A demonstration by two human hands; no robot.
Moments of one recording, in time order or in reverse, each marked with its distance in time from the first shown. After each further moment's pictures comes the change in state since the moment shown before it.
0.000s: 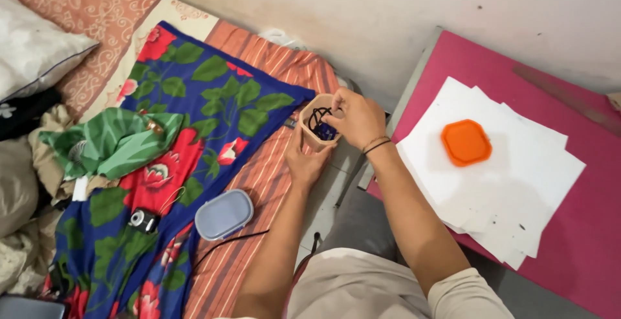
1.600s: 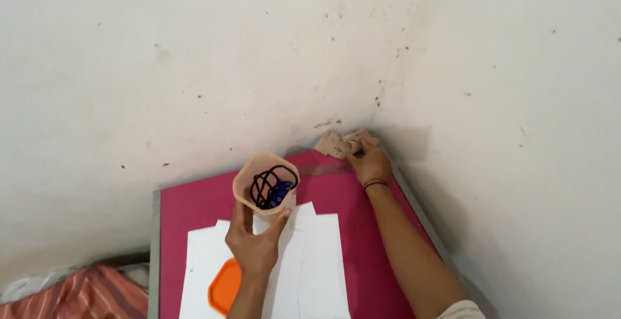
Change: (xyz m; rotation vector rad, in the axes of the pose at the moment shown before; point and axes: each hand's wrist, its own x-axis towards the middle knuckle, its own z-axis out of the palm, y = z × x) left_hand -0.037 0.256 0.362 -0.206 -0.637 -0.420; right_hand -0.111 0.480 -0.251 0.092 0.704 1.004
